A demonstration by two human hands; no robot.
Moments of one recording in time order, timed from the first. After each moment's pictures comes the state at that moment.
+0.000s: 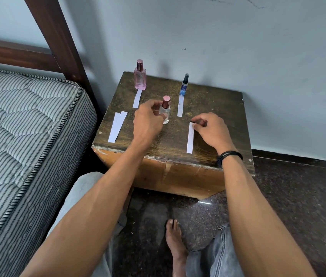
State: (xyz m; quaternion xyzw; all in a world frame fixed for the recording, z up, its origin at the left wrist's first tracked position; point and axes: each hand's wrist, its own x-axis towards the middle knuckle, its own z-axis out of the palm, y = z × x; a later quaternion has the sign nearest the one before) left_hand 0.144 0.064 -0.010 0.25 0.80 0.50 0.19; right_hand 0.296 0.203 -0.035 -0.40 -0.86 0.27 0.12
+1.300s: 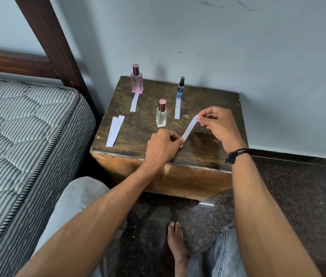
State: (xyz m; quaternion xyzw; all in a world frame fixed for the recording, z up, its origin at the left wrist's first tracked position) left_hand 0.197 0.056 -0.025 0.33 0.83 0.36 0.26; right_hand 0.309 0.207 -0.005 -0.43 -0.74 0.47 0.22
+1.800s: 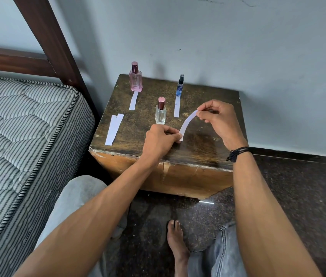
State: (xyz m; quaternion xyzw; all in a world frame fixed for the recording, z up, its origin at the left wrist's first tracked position) left_hand 0.186 0.060 -0.030 0.26 0.77 0.48 0.33; right_hand 0.310 0.207 0.003 -0.37 -0.74 0.50 0.26
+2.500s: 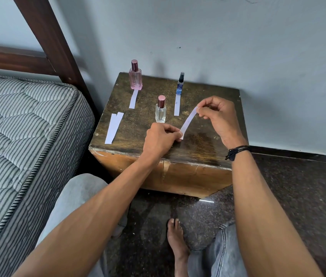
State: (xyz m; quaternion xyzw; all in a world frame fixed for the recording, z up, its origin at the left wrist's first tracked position) left_hand 0.185 0.061 -0.033 0.27 0.77 0.47 0.32; right_hand 0.306 0.205 0.001 -0.34 -0.73 0.51 0.30
